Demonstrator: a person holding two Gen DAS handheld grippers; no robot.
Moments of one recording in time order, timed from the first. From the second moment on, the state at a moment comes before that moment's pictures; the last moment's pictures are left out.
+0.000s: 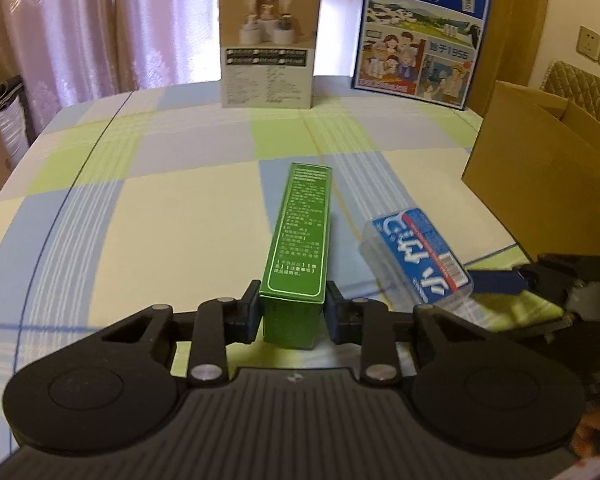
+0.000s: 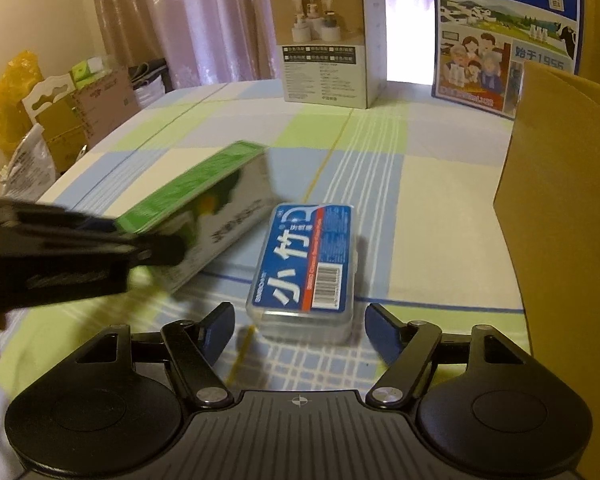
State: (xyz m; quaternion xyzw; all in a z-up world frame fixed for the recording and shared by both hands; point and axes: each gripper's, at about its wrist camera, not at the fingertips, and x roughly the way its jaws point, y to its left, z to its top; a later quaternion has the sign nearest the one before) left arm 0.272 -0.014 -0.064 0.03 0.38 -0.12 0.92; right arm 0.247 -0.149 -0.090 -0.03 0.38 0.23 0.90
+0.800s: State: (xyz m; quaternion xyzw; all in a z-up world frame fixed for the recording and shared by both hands) left arm 0.250 -0.018 -0.061 0.04 0.39 -0.12 0.91; right arm 0.215 -0.169 -0.076 -0.03 0.41 0.18 0.89
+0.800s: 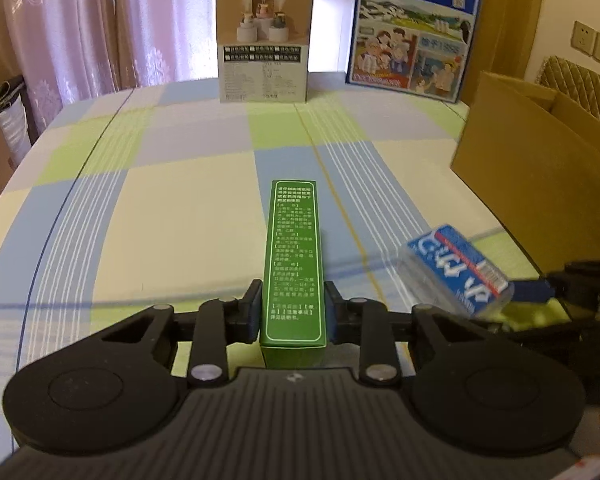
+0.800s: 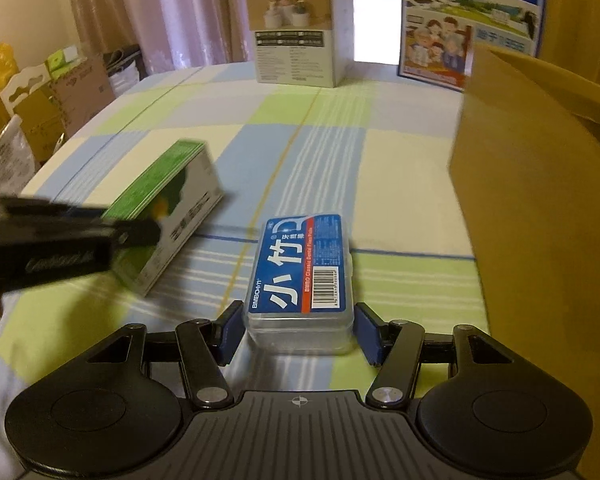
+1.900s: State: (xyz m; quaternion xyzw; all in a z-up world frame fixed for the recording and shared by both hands) left arm 0.192 -0.027 -0.065 0.04 0.42 -0.14 0.90; right arm 0.164 -0.182 -0.075 -0.01 0.46 0.16 0.88
